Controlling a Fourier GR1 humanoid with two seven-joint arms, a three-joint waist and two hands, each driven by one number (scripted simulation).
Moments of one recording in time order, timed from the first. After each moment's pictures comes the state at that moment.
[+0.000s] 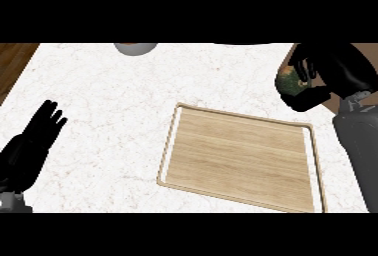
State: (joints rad) left arm 0.00 0.28 0.16 -1.65 0.27 -0.06 0.25; right arm -0.64 -0.41 0.05 -1.44 0.86 0.33 0.20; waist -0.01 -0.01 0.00
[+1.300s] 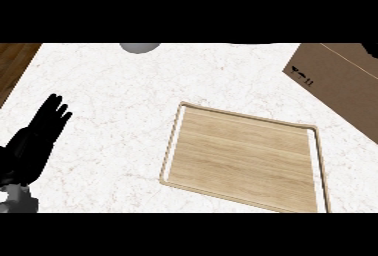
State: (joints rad) left arm -0.05 0.25 0.17 -1.65 0.24 -0.07 0.27; right arm -0.90 -0.63 -0.23 -0.91 0.93 0.09 0.01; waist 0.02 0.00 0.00
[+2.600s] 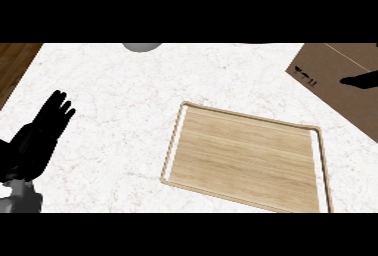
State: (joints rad) left arm -0.07 0.24 0.17 -1.63 0.24 -0.09 0.28; right arm -0.95 -0.64 -0.47 -0.30 0.77 -0.08 -0.33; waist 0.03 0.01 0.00
